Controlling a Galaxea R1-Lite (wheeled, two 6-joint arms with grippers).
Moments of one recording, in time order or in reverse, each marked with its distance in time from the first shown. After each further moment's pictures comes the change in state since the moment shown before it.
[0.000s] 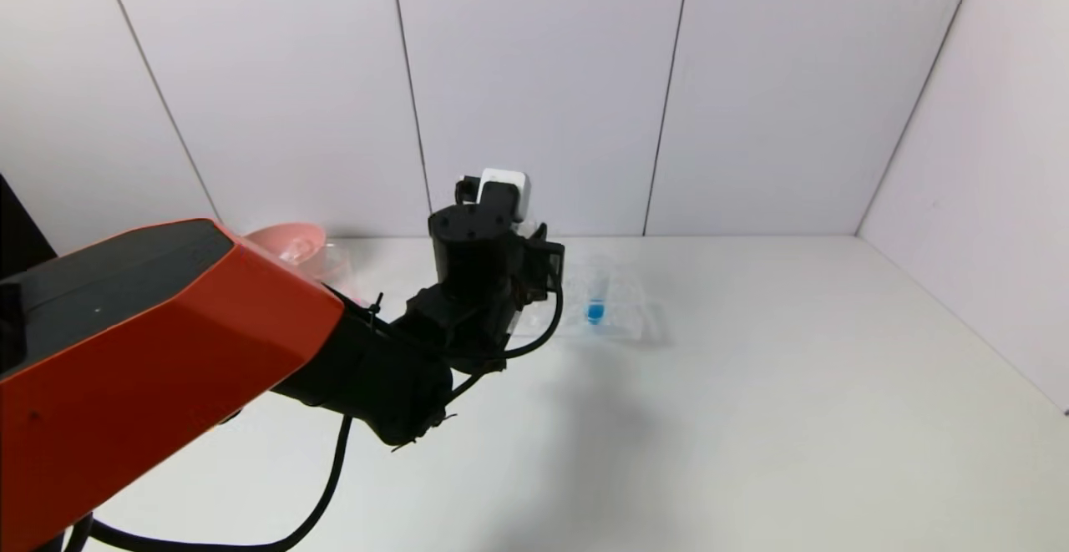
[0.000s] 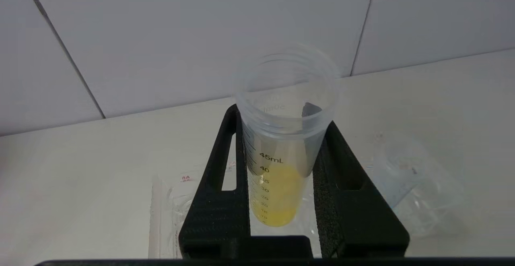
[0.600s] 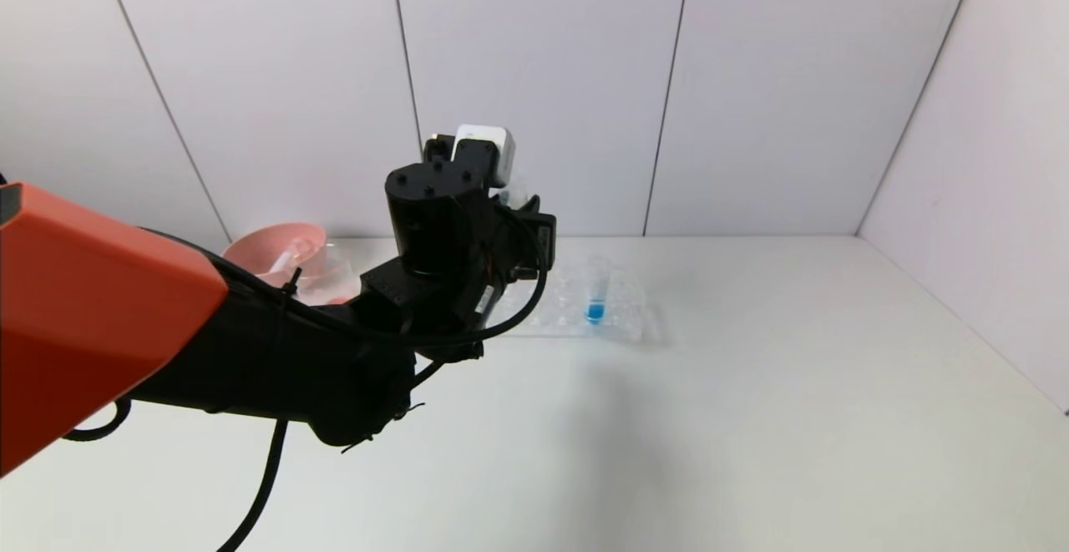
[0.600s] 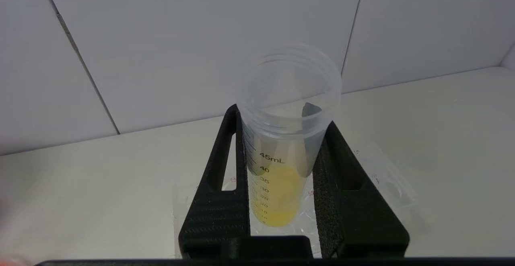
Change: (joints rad) left arm -0.024 -0.160 0.039 0.094 -0.001 0.007; right arm 0.000 0.000 0.000 0.000 0.000 0.000
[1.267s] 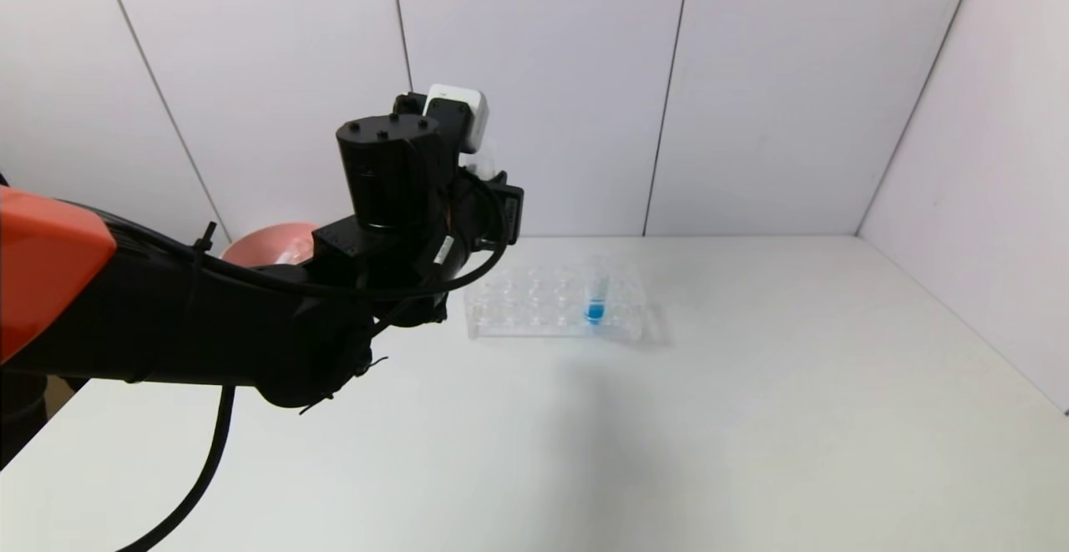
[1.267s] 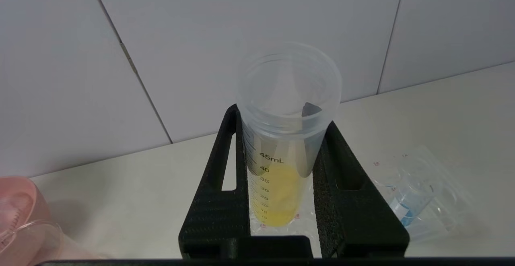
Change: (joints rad) left arm 0.061 -0.078 -0.043 0.140 -0.001 0.098; right arm 0.000 0.000 0.000 0.000 0.000 0.000
